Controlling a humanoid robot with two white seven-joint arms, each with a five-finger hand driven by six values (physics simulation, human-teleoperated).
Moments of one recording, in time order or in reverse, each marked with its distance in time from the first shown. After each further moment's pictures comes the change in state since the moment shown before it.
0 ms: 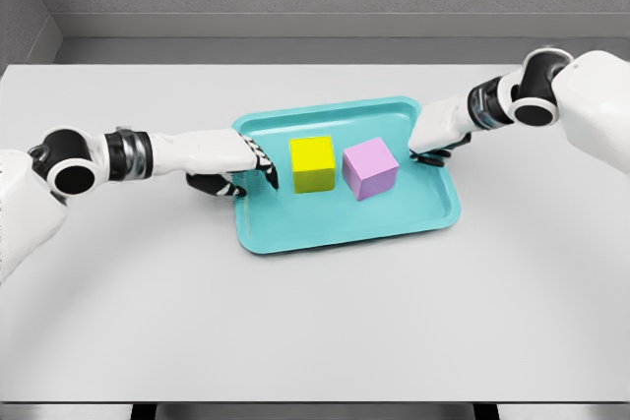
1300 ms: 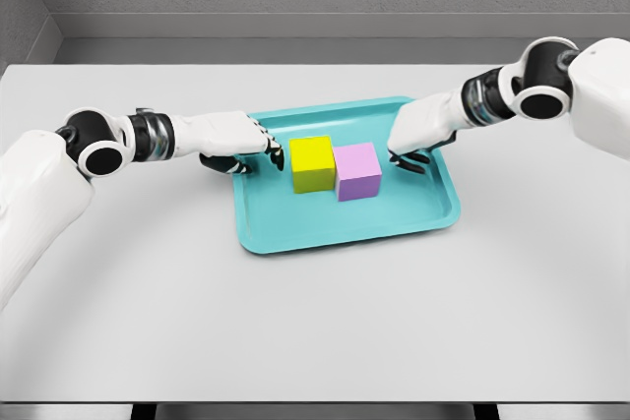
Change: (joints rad) left arm -0.049 -0.102 0.029 0.107 -0.158 -0.001 0.001; right arm -0.046 -0.056 0.014 -0.139 -0.227 -0.017 0.022
